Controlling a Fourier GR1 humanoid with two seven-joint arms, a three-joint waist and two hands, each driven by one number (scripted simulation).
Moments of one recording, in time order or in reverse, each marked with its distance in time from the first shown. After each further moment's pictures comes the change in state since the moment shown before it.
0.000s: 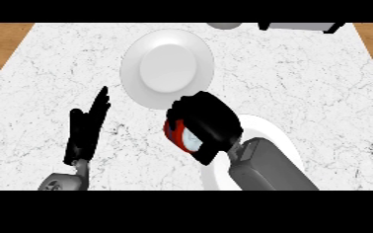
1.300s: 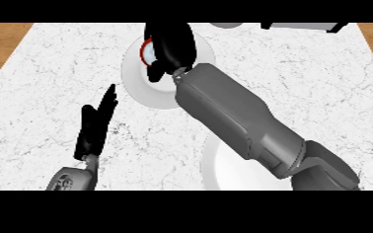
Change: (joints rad) left arm -0.041 -0.038 -0.006 0.051 -0.027 0.005 -0.013; right arm -0.727 0.097 0.097 0.795 -0.341 -0.643 0.504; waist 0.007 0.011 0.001
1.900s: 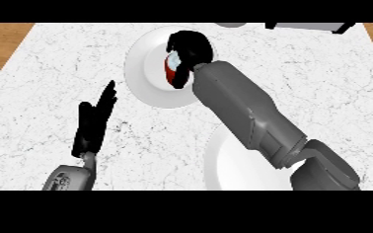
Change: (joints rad) left arm -0.013 0.008 0.004 -0.027 -0.001 -0.013 0.022; right arm -0.015 0.000 -0.027 0.281 -0.210 0.245 -0.201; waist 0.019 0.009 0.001
